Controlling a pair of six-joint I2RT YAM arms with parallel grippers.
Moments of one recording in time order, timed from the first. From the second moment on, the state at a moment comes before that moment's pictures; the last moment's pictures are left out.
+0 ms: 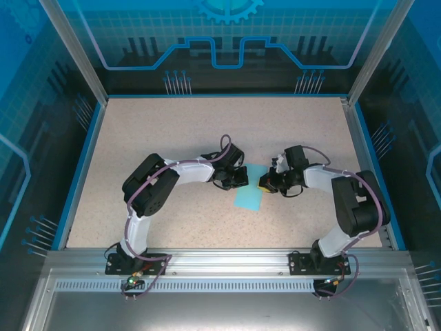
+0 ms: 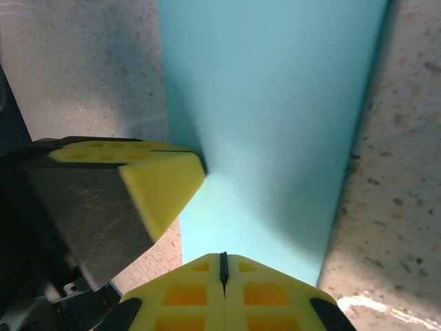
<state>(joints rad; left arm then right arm) -0.71 2.05 1.26 -0.23 0.31 -0.87 0.22 1.60 0.72 -0.24 -0.70 0.65</state>
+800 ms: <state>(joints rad) -0.71 2.05 1.27 -0.24 0.31 -0.87 0.32 1.55 0.53 -0.14 -0.69 0.70</state>
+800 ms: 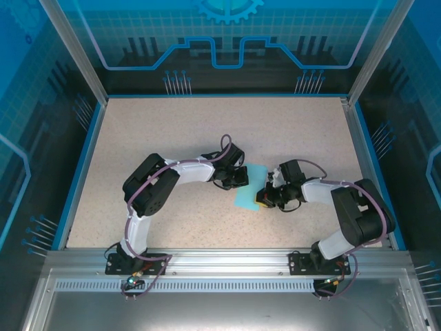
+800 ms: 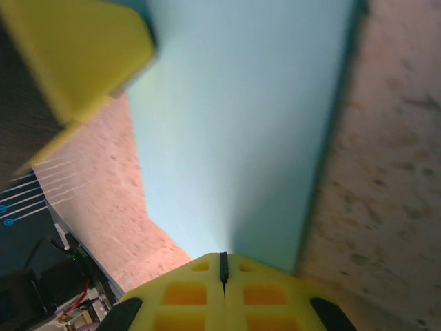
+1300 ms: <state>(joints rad) -0.71 2.05 1.27 -0.24 0.31 -0.87 0.33 1.44 0.50 -0.15 -0.71 0.65</state>
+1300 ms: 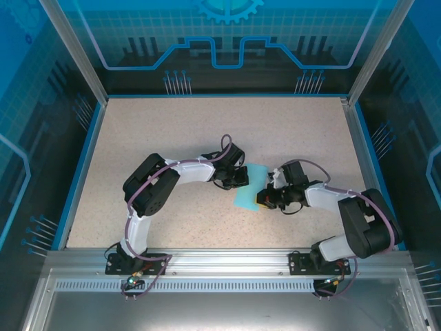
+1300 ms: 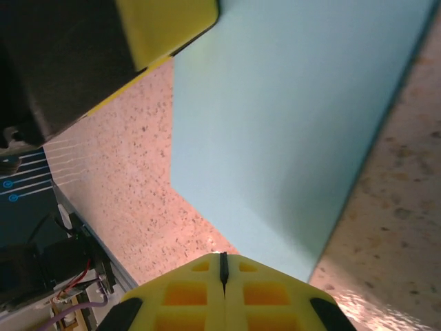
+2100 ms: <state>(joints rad) -0.73 1.99 1.24 -0.32 0.27 -0.87 0.31 1.50 0.70 -0.37 -0.50 0.59</state>
